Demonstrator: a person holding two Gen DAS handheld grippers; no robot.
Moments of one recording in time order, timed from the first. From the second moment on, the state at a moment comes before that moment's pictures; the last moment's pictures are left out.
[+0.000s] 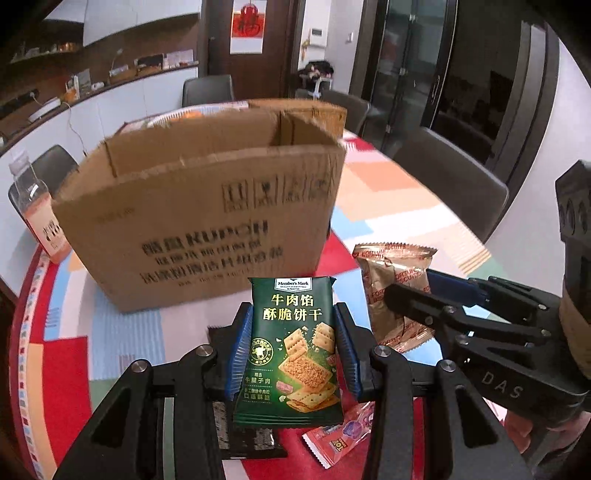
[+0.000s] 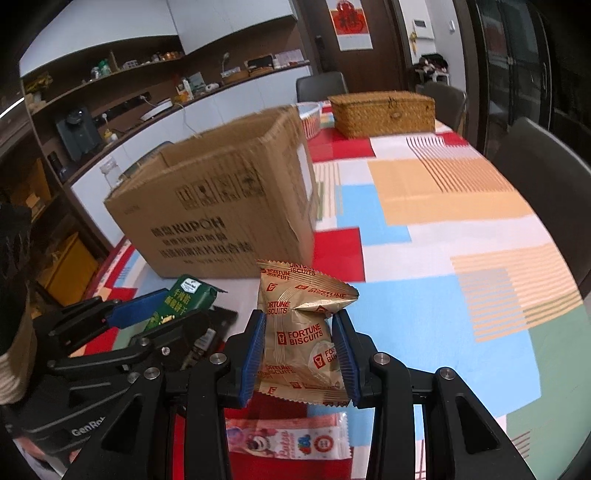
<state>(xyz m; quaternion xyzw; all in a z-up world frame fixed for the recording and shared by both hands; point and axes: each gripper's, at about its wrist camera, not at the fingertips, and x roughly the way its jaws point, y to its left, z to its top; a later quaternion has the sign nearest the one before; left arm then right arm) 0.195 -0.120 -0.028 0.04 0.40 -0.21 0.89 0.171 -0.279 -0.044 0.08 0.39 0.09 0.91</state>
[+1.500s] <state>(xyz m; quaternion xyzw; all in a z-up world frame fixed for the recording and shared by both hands) 0.341 -0.046 0.061 0.03 0.32 -0.14 0.93 0.303 -0.192 0.060 -0.01 0.32 0.12 0.94</state>
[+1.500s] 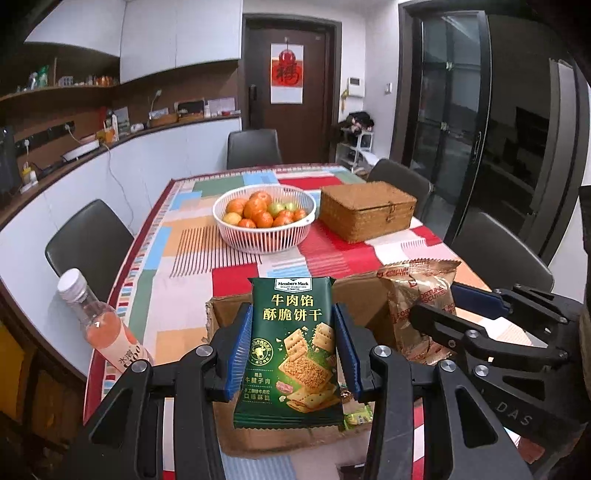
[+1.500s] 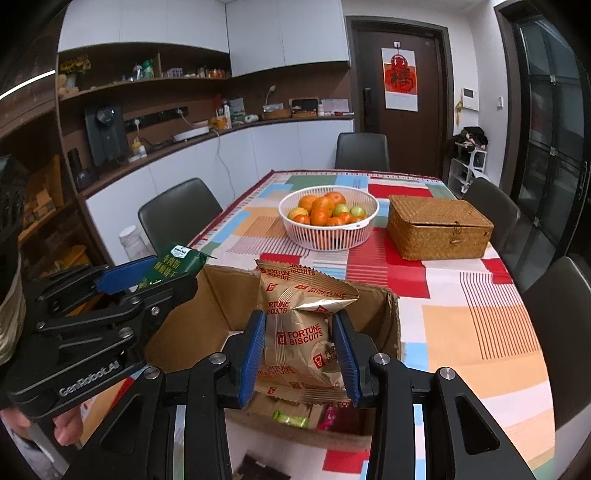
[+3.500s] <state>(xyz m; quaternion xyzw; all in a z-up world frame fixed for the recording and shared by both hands) 0.176 -0.071 -0.083 0.08 0.50 -0.15 0.85 0.166 -0.190 -0.094 -0.14 0.50 0.21 0.82</state>
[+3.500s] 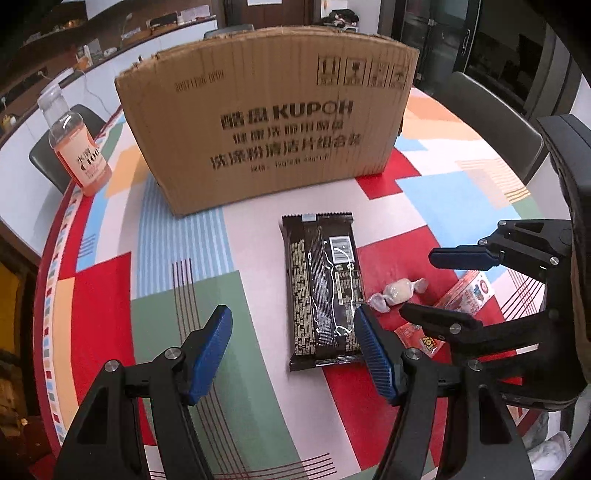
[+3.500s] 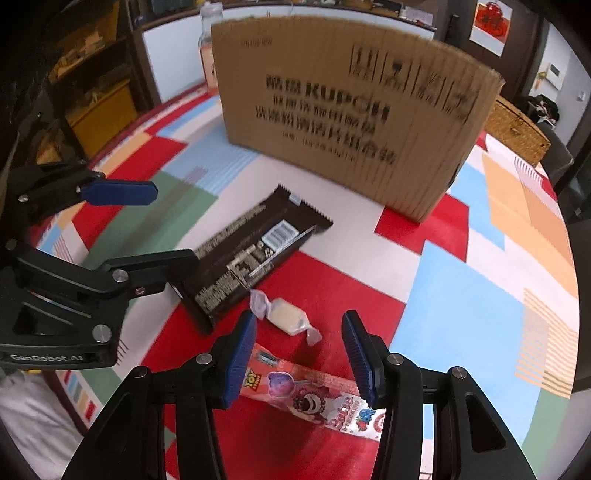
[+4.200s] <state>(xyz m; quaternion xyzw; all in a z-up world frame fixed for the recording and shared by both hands) 0.208 -0.094 -0.105 0.08 0.52 -0.17 0.83 0.184 -0.205 -0.111 -0.11 0.50 0.18 0.84</state>
